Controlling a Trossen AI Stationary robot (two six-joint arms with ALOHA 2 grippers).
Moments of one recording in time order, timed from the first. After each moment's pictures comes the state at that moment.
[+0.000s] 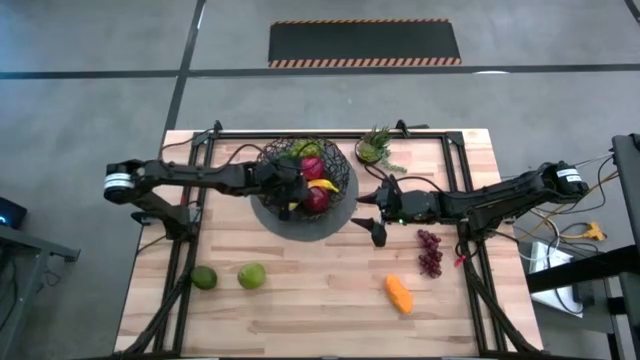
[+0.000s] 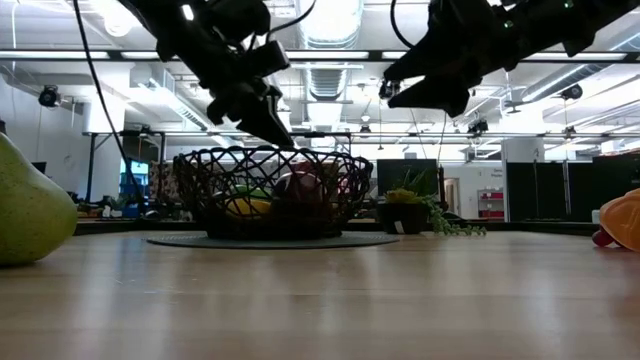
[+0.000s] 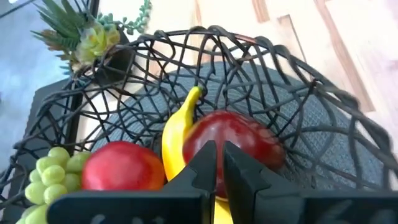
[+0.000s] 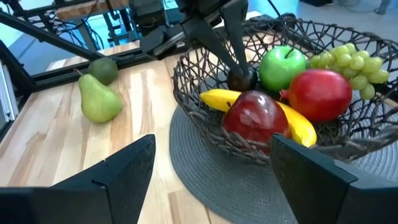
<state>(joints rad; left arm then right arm) 0.20 1.44 0.93 -0.20 -0.06 0.45 0.09 1.22 0.59 0.29 0.24 0.26</state>
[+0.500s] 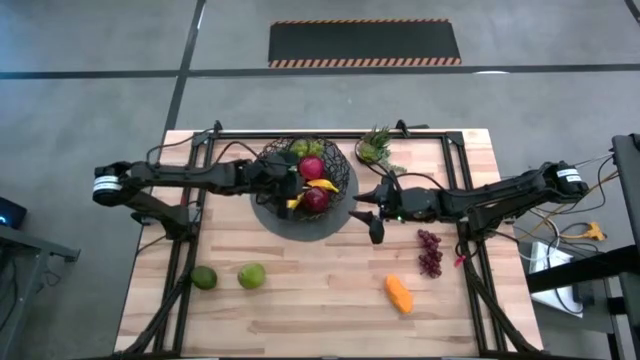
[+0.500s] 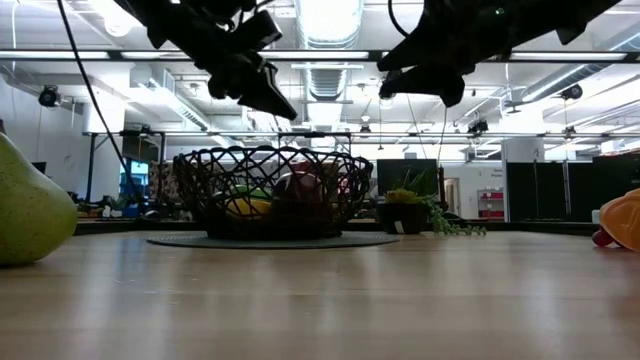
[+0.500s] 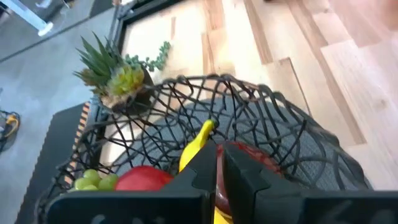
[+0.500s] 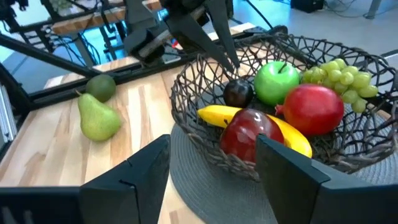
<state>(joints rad) 0.19 1.35 0.92 -0.15 -0.06 0.45 0.08 1.22 0.65 0.26 0.27 0.28</state>
